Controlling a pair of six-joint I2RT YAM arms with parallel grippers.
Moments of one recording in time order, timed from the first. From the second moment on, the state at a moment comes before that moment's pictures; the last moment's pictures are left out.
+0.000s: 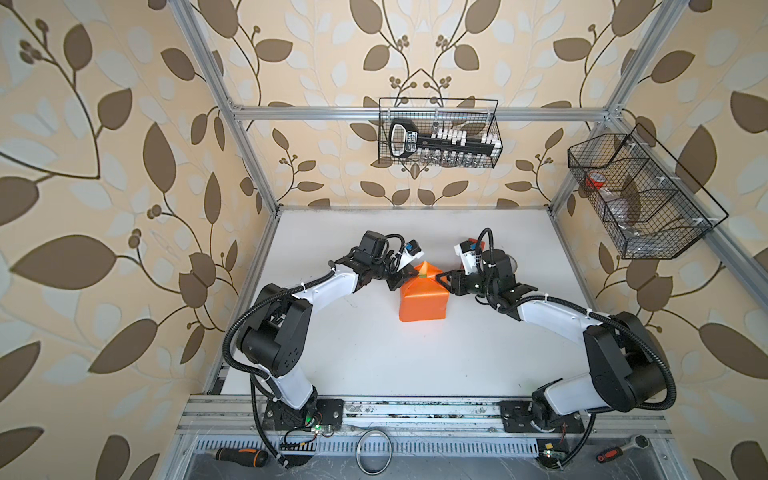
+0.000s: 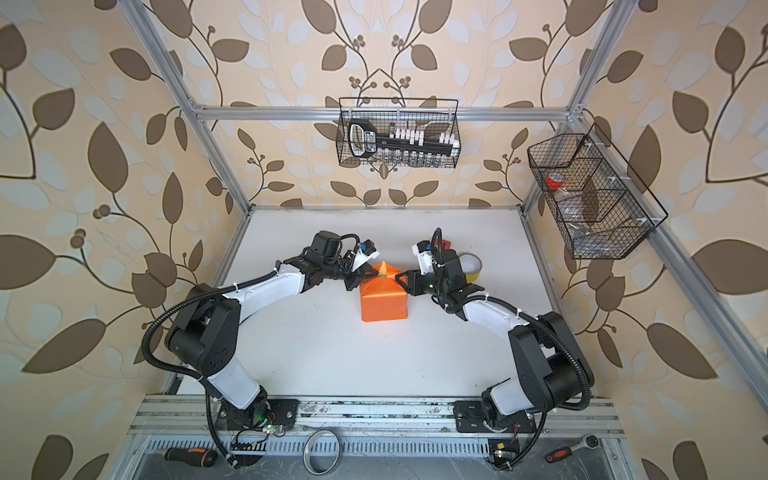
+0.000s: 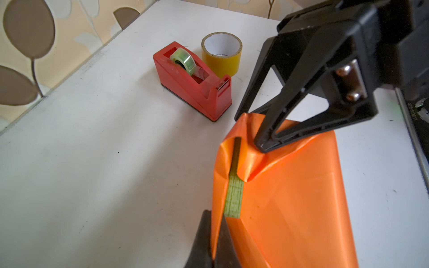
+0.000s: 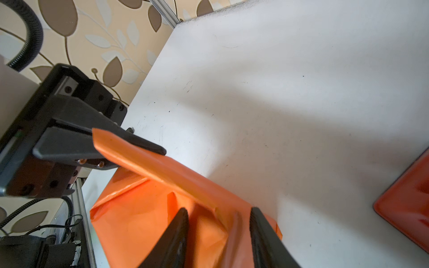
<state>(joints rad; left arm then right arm) -0.46 1.67 1.07 -0.09 0.63 0.46 0.38 1.48 0.74 0.17 -0.42 0.36</state>
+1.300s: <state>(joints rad) -0.50 1.78 1.26 -0.19 0.82 0.41 0.39 1.48 0.73 0.21 -0.39 0.36</state>
